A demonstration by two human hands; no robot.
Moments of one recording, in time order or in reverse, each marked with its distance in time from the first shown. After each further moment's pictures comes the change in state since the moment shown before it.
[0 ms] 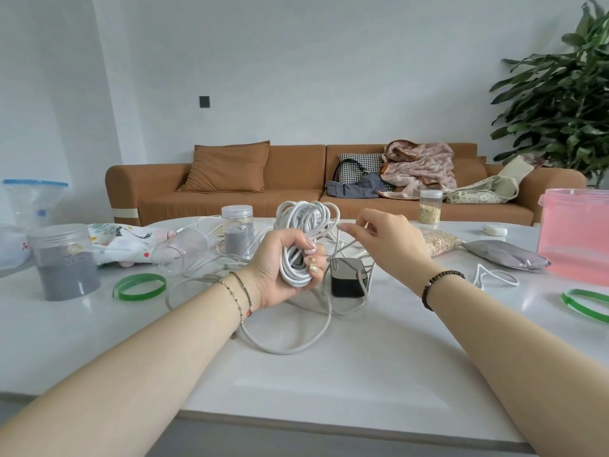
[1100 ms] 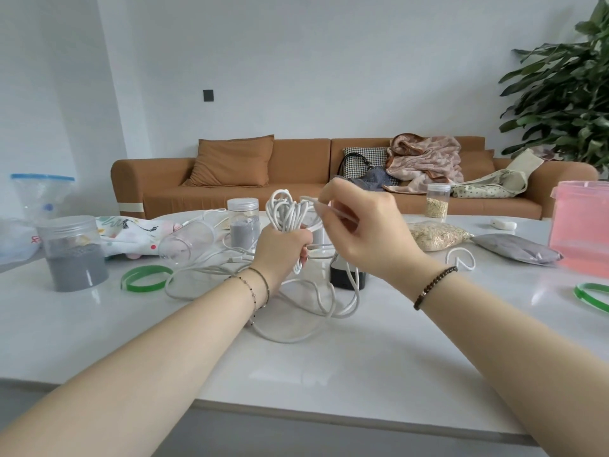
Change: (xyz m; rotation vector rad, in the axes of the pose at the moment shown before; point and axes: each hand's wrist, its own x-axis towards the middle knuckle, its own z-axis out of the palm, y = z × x) left_hand 0.013 -0.005 -0.011 0.679 0.673 0.411; right_hand -0.024 -0.063 -0.017 0.330 0.215 -0.567
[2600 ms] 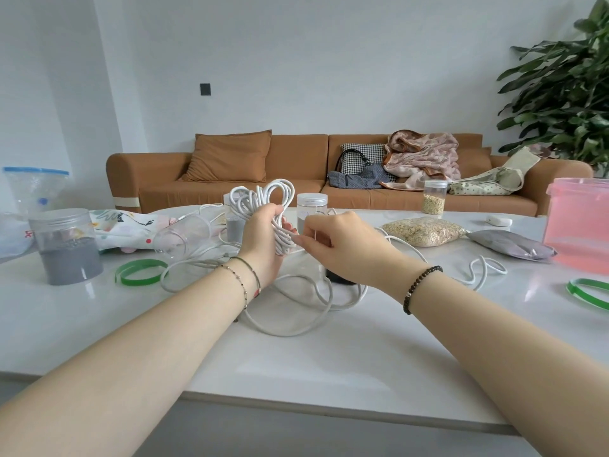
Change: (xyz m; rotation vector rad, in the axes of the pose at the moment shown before) left_hand 0.019 -0.004 -0.008 -0.592 0.013 -0.235; right_hand -0.009 0.011 0.024 -0.090 -0.430 0.233
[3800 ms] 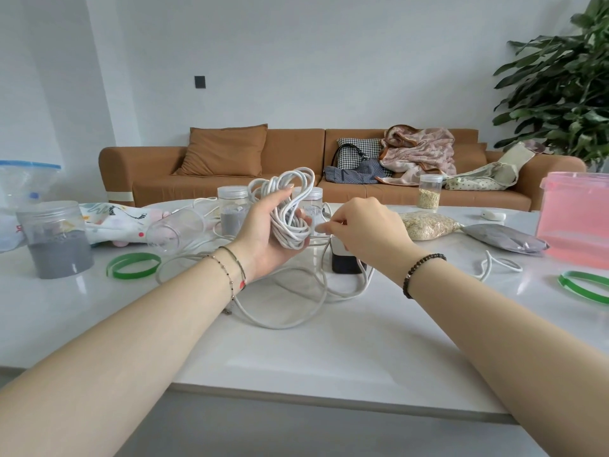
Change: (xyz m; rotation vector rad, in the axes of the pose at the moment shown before) left_hand -0.019 0.009 0.008 -0.051 -0.230 -0.183; right_hand 0.003 0.023 -0.013 -0.246 -0.009 0.371
